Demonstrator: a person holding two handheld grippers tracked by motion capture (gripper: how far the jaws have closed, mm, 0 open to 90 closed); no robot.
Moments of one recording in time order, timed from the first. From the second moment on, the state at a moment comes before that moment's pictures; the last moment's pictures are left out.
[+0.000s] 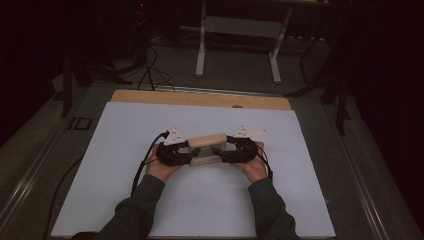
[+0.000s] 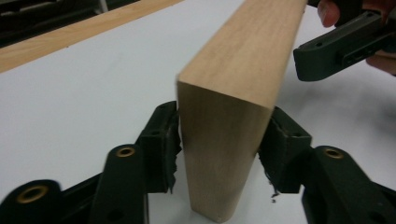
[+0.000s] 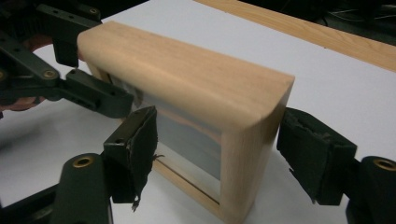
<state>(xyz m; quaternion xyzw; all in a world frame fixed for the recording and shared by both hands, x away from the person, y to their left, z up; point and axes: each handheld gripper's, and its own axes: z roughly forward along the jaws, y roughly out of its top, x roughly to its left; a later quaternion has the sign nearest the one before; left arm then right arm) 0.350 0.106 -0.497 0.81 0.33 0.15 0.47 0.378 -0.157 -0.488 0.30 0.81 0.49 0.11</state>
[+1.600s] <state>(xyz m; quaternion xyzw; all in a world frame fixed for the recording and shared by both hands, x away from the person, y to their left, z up) 0.367 0.115 -0.493 0.78 0.37 0.10 0.49 0.386 -0.161 -0.493 0.34 0.80 0.49 0.08</state>
